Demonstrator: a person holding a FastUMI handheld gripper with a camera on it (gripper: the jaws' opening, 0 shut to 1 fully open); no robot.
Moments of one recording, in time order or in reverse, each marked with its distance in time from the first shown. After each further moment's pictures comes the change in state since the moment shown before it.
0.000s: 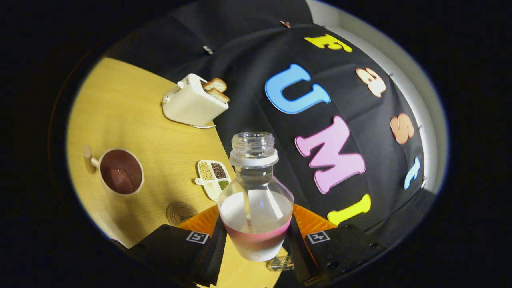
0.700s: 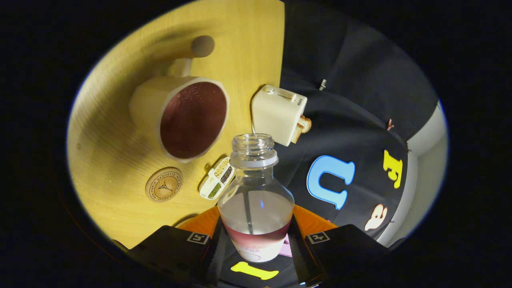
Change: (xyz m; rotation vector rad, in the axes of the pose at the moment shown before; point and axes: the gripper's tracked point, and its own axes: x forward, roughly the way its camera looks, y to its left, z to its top) arm 0.011 0.086 0.029 -1.053 -0.248 0.039
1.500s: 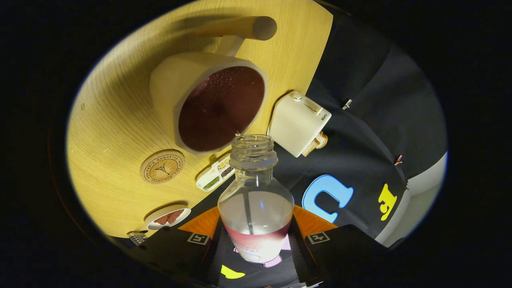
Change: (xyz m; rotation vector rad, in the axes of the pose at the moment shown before) arm 0.019 0.013 0.012 -0.348 -0.027 0.082
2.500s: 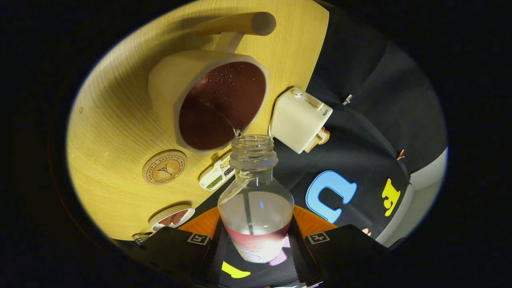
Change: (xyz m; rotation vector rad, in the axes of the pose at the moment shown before) arm 0.000 0.003 -0.003 0.027 0.019 0.007
